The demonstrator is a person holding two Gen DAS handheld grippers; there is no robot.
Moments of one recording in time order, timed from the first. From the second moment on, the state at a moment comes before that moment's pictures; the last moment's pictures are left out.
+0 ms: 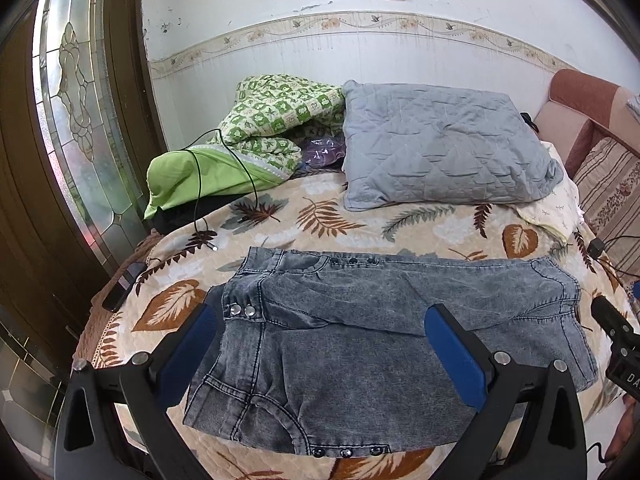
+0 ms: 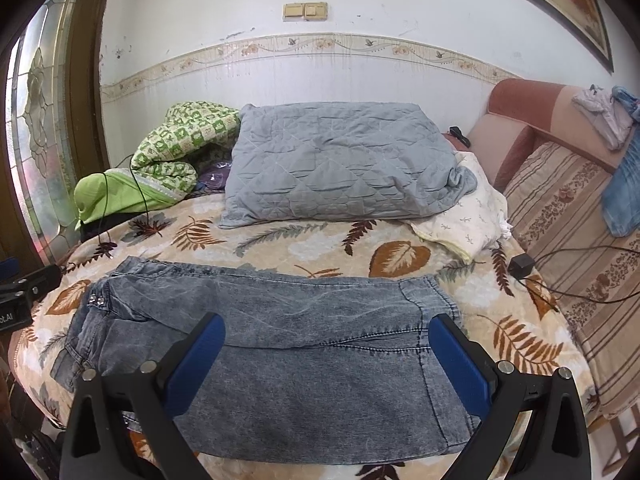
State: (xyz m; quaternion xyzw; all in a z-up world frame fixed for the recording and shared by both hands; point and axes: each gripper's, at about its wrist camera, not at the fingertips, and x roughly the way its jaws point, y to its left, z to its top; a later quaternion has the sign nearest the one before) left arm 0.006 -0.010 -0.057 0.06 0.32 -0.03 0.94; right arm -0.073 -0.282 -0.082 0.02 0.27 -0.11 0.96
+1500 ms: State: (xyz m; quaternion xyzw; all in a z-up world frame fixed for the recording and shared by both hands) left arm 0.092 0.025 -0.108 0.07 0.36 0.02 0.93; right arm 0.006 -0.289 -0.109 0.00 0.32 -0.14 0.94
